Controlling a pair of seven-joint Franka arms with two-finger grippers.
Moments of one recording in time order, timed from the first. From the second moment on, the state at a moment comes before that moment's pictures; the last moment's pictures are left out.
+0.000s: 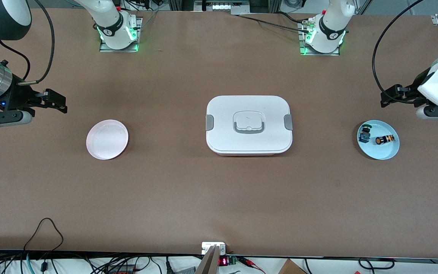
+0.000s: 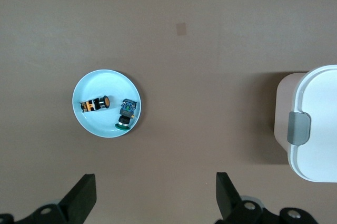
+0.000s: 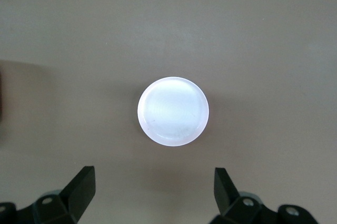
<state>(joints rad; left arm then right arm) -0.04 0.05 0.02 -1.64 0.04 1.61 -0.02 0.16 0.13 -0.09 -1.54 0.02 1.64 -0.06</state>
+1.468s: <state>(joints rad) 0.28 0.42 0.05 -1.67 0.04 1.75 -0.01 0.16 0.13 -0.09 -1.54 0.02 1.64 -0.06</state>
